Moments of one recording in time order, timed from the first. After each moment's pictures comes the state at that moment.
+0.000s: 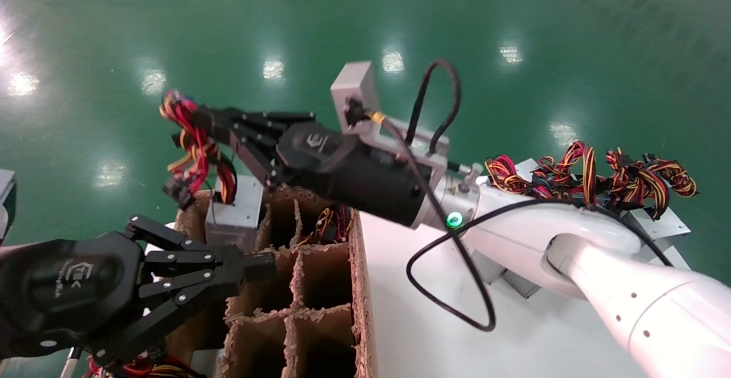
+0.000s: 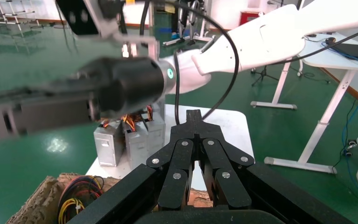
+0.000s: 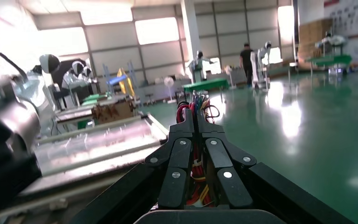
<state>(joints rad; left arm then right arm) -1.10 0.55 0.43 -1.24 0.61 1.43 -0.10 1.53 -1.30 -1.34 0.44 0.11 -1.27 -0.44</state>
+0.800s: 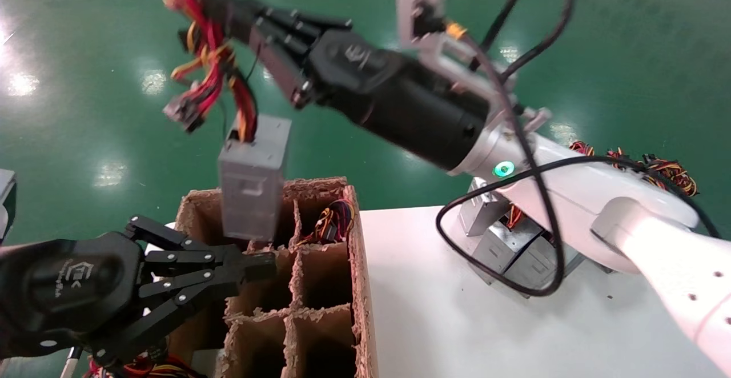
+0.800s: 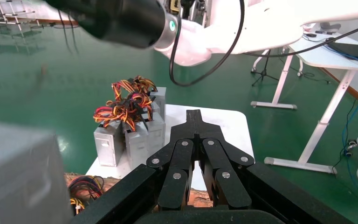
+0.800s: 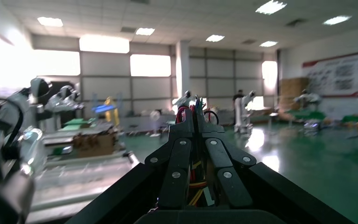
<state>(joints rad) -1.10 0.55 0.43 -1.24 0.61 1.43 -0.10 1.56 -1.15 -1.25 0.69 0.20 -1.18 -0.53</state>
